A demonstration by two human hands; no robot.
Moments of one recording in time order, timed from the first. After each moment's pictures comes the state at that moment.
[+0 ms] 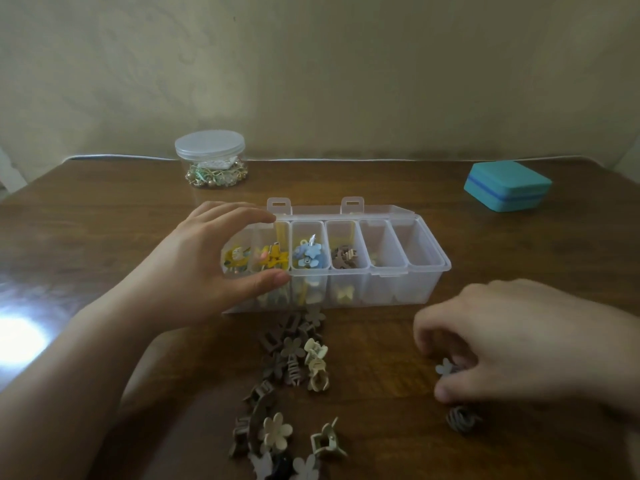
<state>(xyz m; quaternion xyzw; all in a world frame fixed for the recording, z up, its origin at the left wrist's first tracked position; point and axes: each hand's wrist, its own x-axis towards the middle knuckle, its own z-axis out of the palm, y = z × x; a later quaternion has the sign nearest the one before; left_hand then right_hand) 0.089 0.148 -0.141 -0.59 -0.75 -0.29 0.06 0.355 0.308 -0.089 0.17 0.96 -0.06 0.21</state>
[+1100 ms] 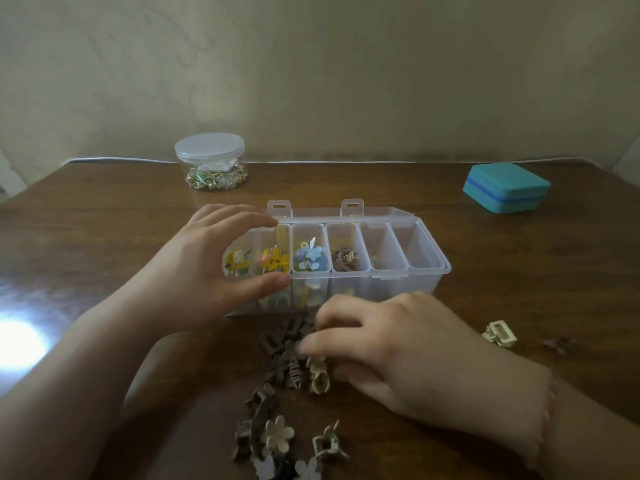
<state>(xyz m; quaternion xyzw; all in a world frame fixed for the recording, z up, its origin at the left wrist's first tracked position) 0.092 0.148 -0.140 -0.60 -0.74 -0.30 0.06 0.323 0.270 -0.123 -0.03 1.00 -0.06 -0.03</state>
